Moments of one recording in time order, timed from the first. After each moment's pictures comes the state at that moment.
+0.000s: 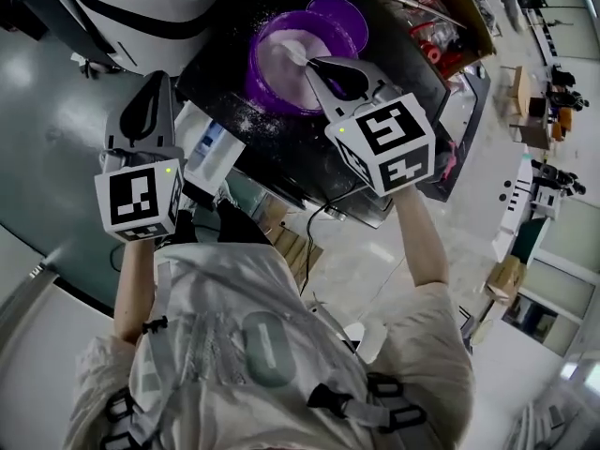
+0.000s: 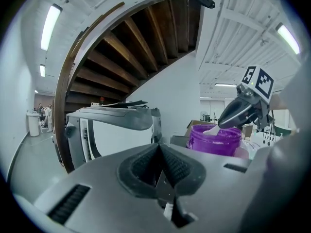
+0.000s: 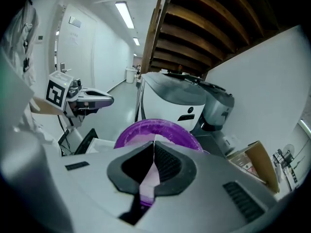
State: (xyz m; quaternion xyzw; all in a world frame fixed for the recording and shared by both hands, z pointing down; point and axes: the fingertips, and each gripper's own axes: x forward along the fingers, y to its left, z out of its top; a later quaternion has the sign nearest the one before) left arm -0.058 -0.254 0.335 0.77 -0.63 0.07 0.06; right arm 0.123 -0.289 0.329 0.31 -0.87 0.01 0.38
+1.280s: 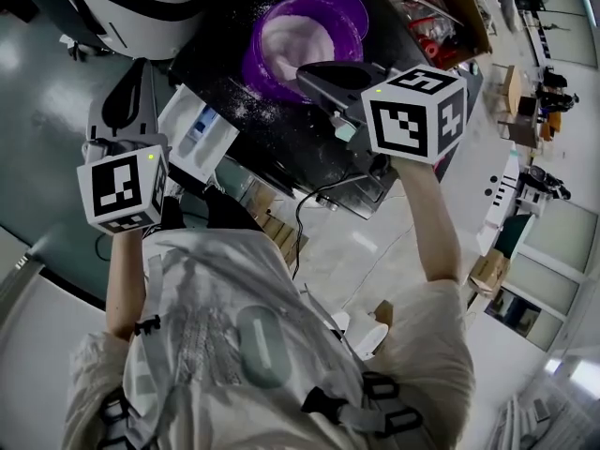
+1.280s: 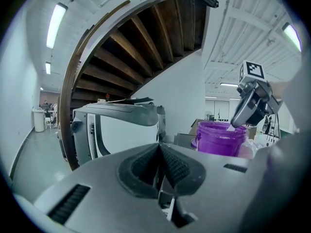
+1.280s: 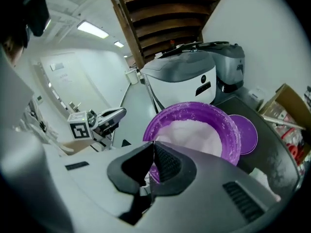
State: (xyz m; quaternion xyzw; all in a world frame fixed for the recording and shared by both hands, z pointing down) left arm -0.082 -0.250 0.355 0.75 -0.65 0.07 0.08; right arm 0.109 -0.259 0.342 0.22 -0.86 0.27 0.37
